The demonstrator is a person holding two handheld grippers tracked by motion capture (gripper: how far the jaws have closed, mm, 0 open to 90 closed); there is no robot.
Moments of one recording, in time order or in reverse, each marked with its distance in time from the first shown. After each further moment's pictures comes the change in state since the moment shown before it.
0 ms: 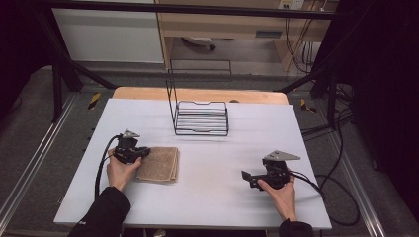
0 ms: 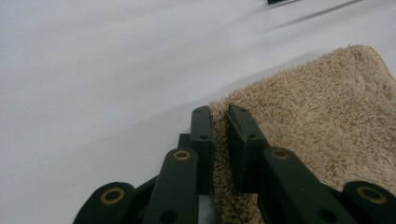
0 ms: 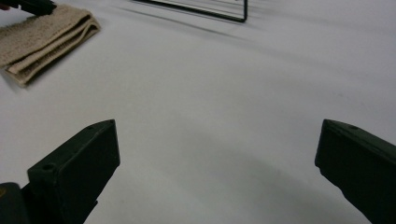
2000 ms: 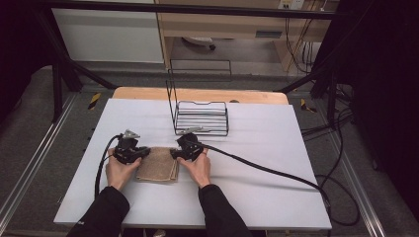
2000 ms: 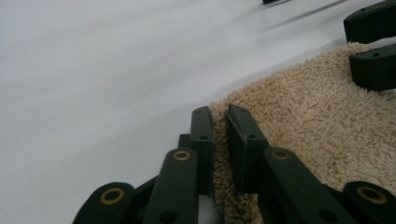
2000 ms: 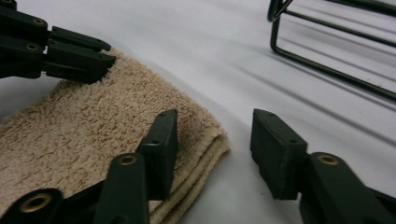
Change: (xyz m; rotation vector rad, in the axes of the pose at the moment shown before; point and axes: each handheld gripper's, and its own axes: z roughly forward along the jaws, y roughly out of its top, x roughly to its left) left arm 0.001 -0.001 0.000 -0.007 -0.011 0.034; right arm 0.140 0.093 0.194 0.131 0.081 -0.059
